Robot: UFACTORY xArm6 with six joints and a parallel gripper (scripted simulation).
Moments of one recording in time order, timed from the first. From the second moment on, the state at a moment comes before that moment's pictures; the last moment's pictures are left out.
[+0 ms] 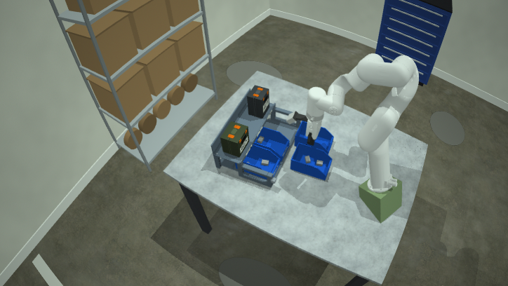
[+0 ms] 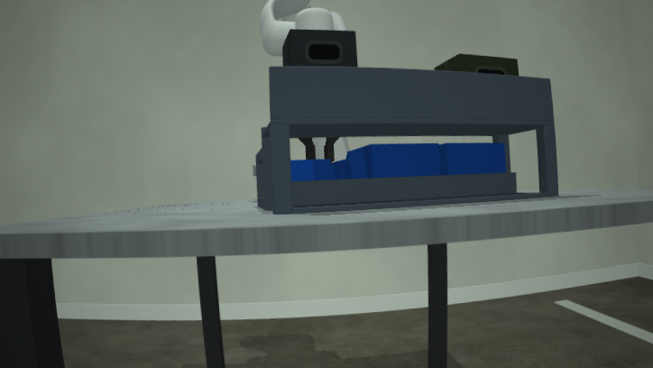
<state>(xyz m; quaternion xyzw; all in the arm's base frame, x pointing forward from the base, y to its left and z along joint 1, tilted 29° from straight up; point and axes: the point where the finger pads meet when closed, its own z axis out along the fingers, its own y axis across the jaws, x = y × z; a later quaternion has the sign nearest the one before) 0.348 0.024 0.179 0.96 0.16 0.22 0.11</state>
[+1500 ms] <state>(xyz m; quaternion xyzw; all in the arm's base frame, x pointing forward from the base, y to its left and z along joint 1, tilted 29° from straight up) 0.360 0.020 0.157 0.96 0.16 0.22 0.11</state>
